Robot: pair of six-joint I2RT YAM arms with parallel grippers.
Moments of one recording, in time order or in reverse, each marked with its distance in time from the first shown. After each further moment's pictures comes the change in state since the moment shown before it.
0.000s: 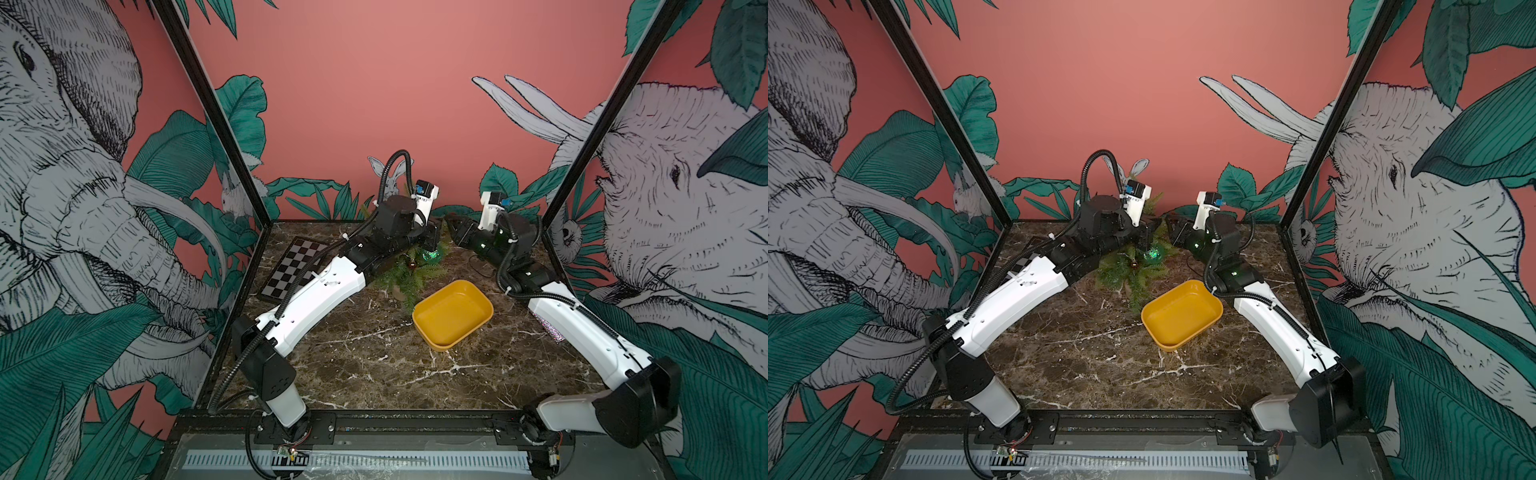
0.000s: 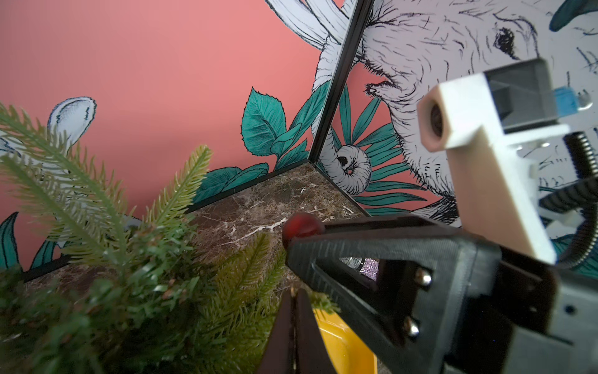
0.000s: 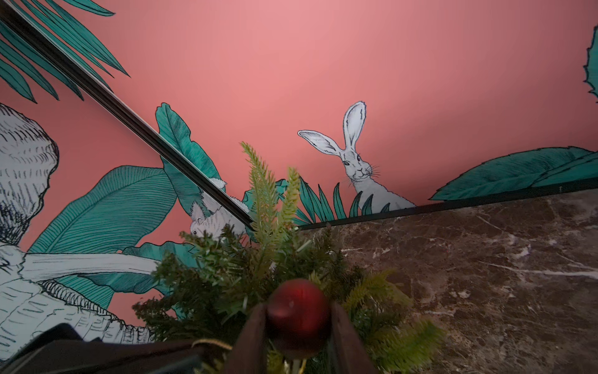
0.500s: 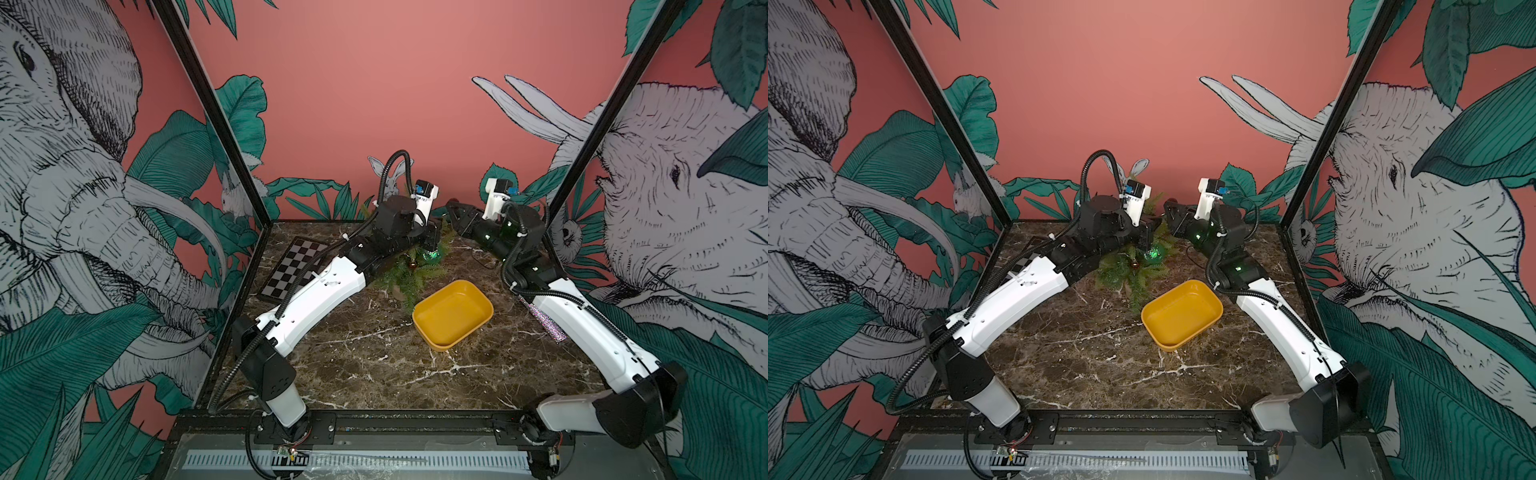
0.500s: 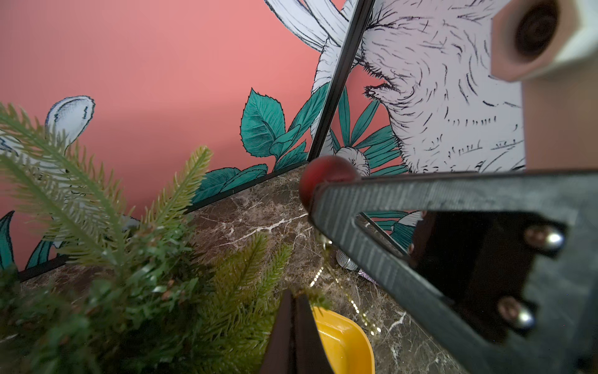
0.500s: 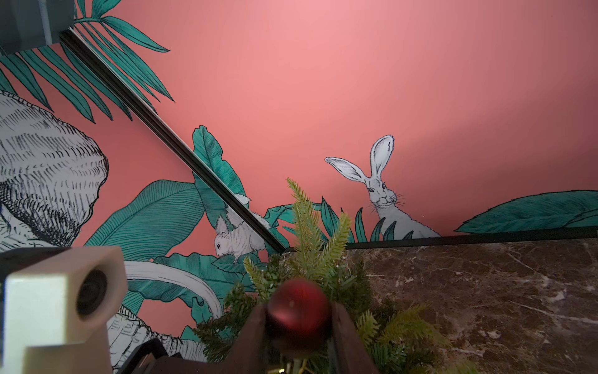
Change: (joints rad) left arm 0.000 0.000 -0.002 0.011 0.002 -0.008; right arm 0.010 0.005 0.097 0.000 -0.018 -0.018
